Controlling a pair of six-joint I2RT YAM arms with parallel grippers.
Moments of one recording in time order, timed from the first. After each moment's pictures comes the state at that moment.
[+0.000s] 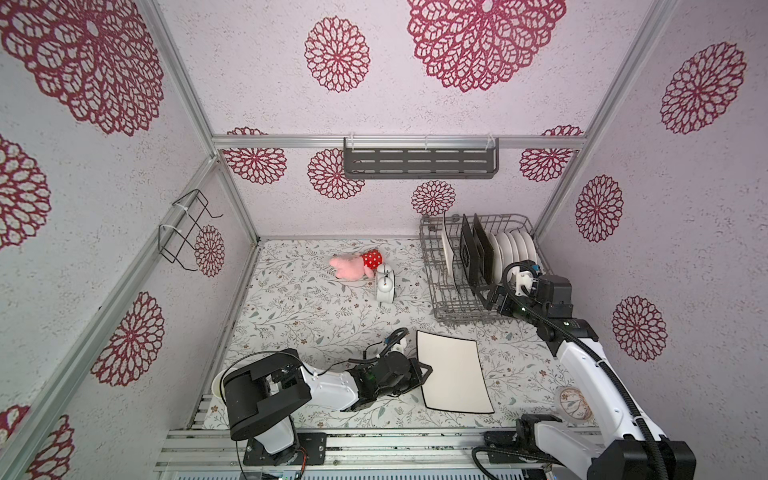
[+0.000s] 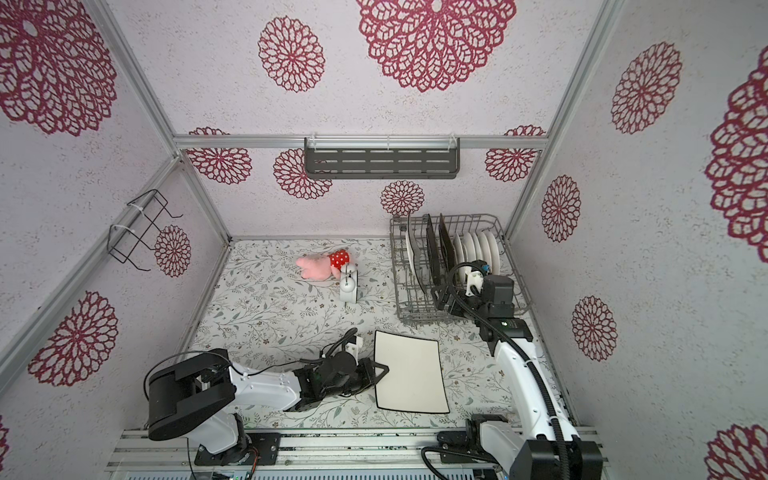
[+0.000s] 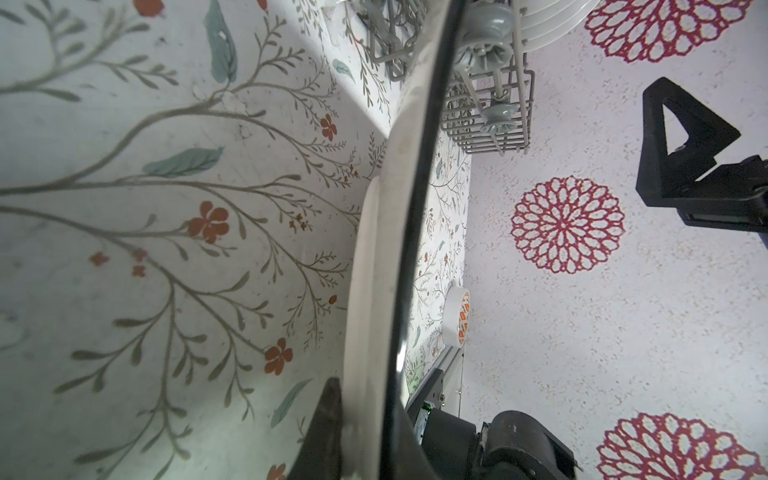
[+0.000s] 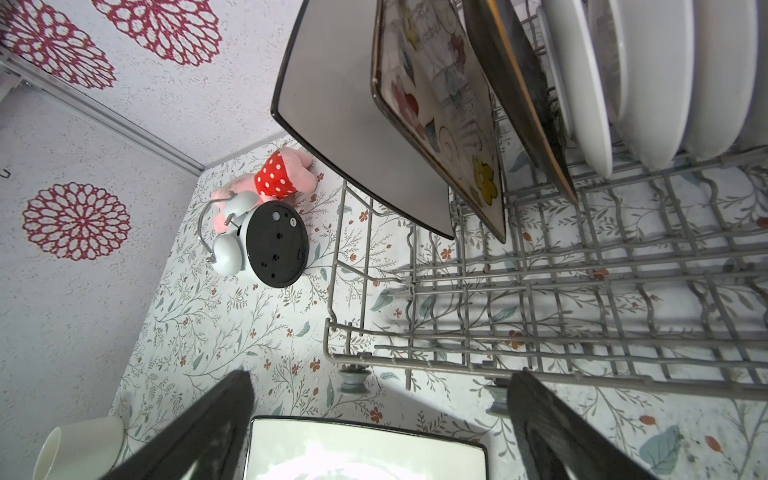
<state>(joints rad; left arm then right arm) -1.13 1.63 0.54 0.58 -0.04 -1.41 0.02 1.05 0.82 -0.37 -0.42 0.35</state>
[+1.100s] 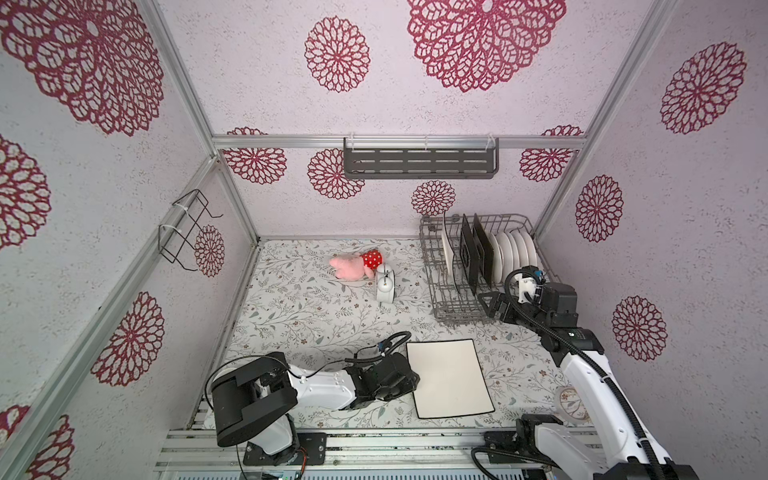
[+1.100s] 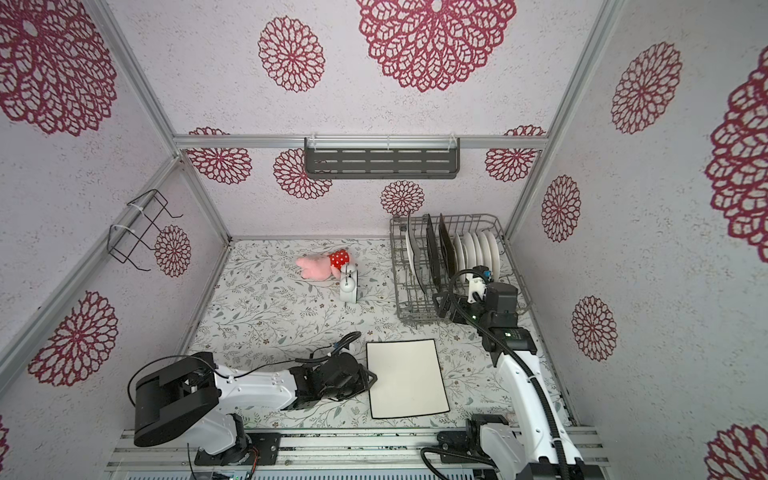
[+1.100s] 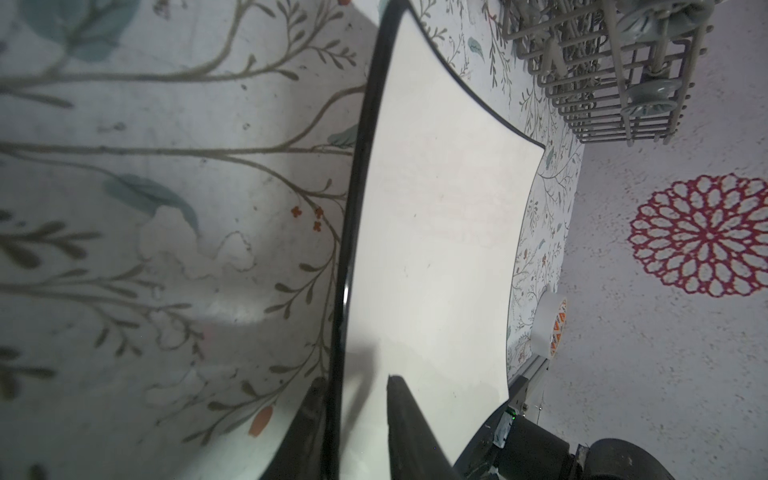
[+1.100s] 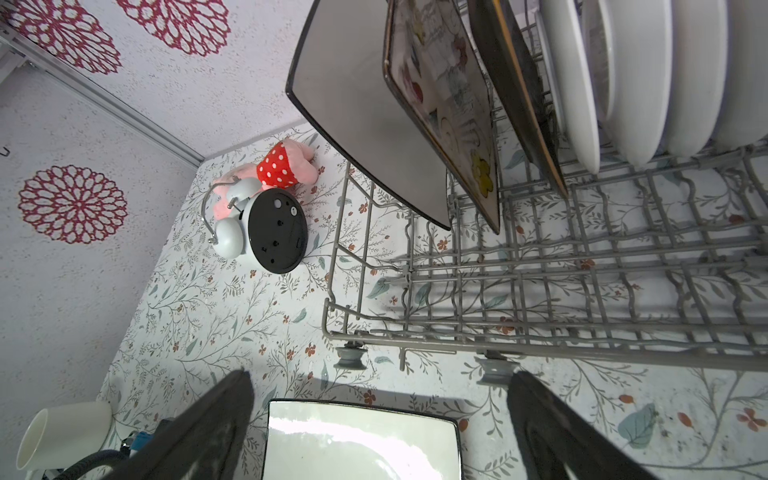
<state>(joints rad) -1.13 1.56 0.57 0.22 -0.05 -1.39 0.01 0.95 0.78 -0.41 -0.42 0.31</state>
